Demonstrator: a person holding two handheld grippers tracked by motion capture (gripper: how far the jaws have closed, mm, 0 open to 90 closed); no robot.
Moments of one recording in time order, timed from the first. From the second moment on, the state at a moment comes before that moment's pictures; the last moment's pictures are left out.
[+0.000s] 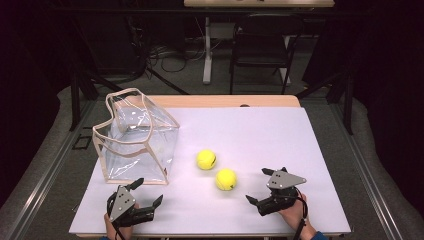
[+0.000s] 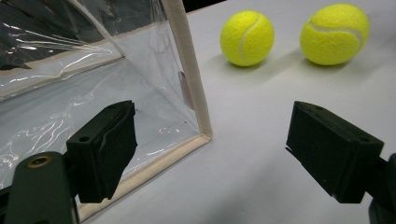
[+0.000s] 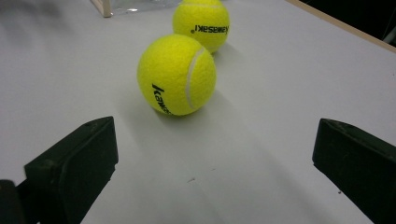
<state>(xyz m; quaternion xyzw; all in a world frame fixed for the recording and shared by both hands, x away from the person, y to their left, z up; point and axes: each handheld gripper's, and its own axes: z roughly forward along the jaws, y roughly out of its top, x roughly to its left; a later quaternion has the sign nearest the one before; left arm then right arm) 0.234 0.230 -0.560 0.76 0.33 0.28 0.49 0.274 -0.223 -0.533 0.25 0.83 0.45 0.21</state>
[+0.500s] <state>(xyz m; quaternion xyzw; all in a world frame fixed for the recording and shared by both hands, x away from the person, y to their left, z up) 0.234 0.231 -0.559 0.75 0.33 0.28 0.50 0.291 -0.204 -0.528 0.25 0.84 0.44 0.18</state>
